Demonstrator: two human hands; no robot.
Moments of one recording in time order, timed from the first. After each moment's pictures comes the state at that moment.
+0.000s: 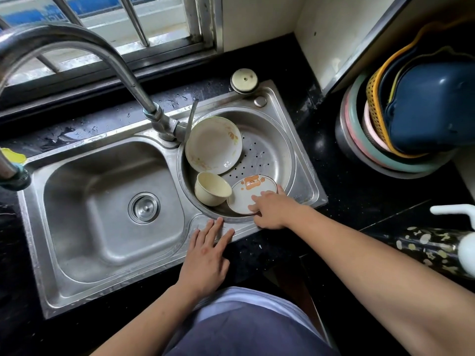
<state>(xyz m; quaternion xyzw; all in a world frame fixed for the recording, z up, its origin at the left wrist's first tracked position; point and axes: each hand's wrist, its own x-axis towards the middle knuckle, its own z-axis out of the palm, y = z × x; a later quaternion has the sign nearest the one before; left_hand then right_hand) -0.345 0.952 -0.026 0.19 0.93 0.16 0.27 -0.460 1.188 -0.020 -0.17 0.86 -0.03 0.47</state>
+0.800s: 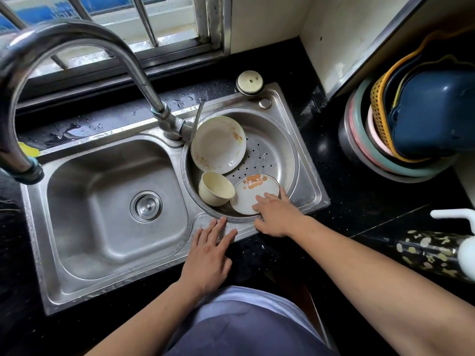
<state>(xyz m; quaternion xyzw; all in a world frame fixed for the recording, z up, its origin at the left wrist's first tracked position) -0.346 0.947 -0.030 0.20 0.93 0.15 0.27 -0.441 1.184 -0.025 -0.15 0.89 -0.03 0.42</state>
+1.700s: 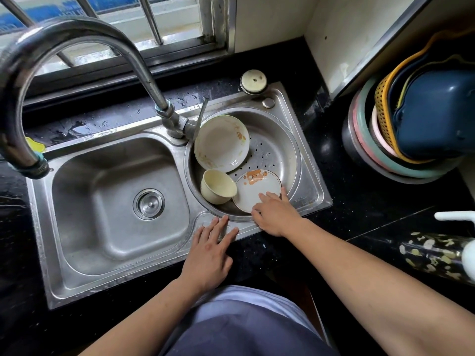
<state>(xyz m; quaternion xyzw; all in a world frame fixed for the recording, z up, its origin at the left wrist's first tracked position) -0.346 0.945 -0.032 0.20 0.93 0.15 0.27 -0.437 1.173 -0.033 -0.11 0.92 -0.05 0.38</state>
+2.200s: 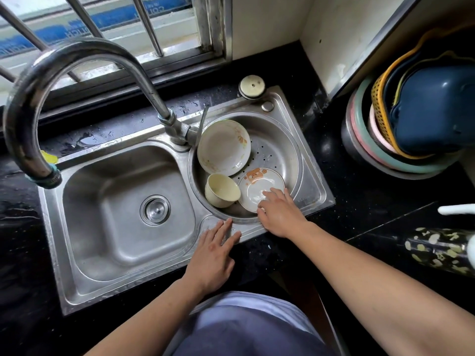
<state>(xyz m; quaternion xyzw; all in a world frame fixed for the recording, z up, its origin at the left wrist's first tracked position) -0.355 0.937 -0.024 0.23 0.91 0.15 0.30 -0.428 1.177 -0.030 -0.06 0.94 -0.13 0.32</state>
